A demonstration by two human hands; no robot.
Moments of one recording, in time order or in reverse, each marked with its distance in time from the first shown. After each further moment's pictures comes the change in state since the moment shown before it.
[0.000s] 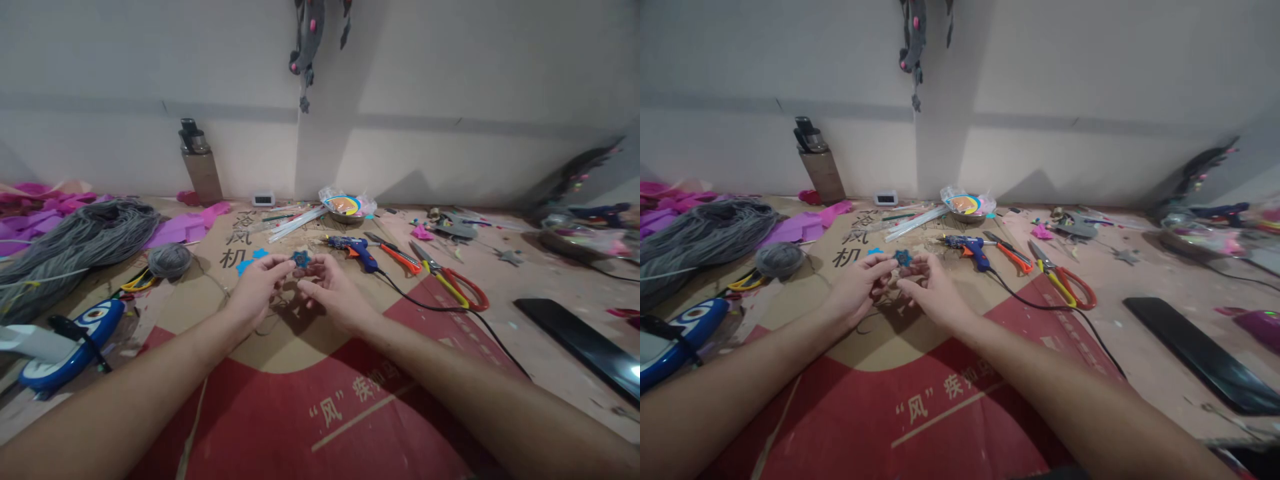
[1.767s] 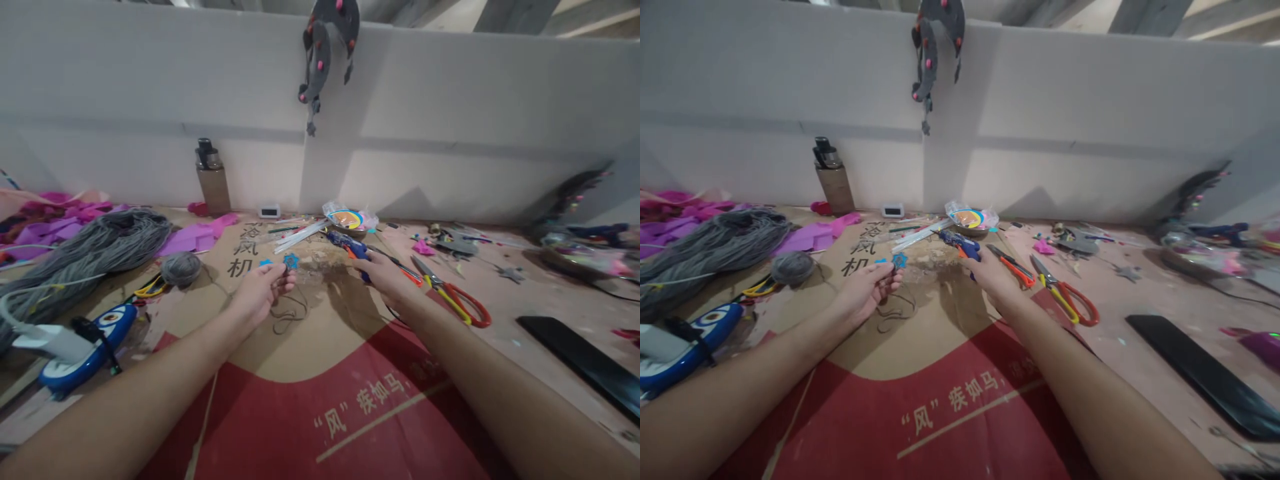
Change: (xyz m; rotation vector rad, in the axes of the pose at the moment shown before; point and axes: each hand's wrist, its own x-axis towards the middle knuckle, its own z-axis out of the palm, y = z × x) left_hand 0.019 -0.004 -0.020 -0.213 0.035 -0.066; right_hand 0.033 -0.014 -0.089 -0.390 0.312 0.062
